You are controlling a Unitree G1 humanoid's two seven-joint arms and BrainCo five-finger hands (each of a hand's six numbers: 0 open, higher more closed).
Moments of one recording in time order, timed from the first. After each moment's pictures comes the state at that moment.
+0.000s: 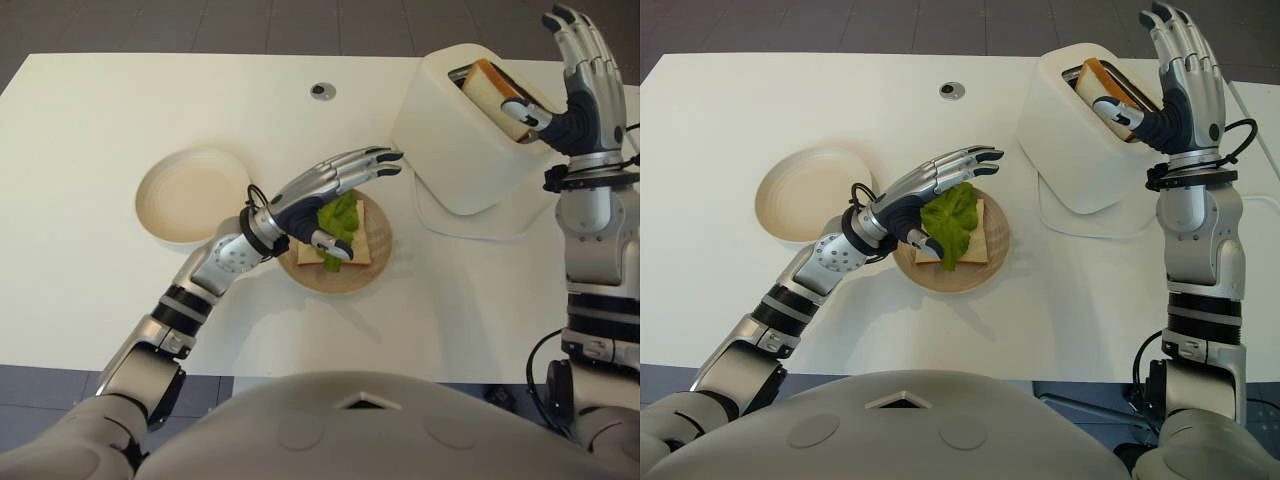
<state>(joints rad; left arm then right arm) -0.25 0.34 -0.42 0.12 0.34 -0.78 -0.12 -0.18 -0.65 -0.24 0.08 -0.66 -0.26 -0.10</state>
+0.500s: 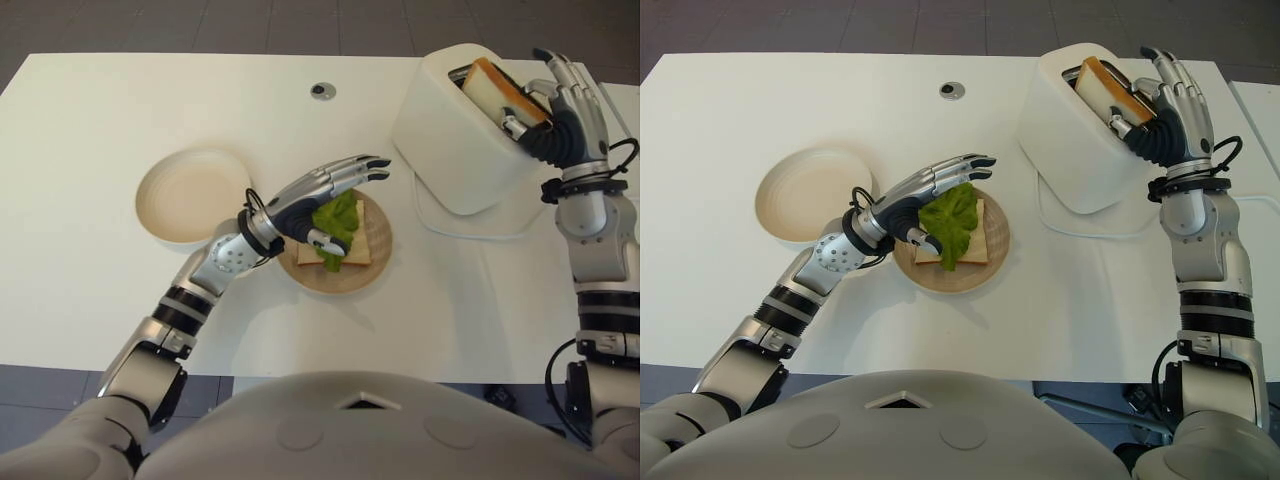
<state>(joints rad) -0.25 0.33 -0.41 0.21 0.34 -0.81 -0.17 -0.18 -0.68 -0.21 0.15 -0.50 -0.39 -0.16</state>
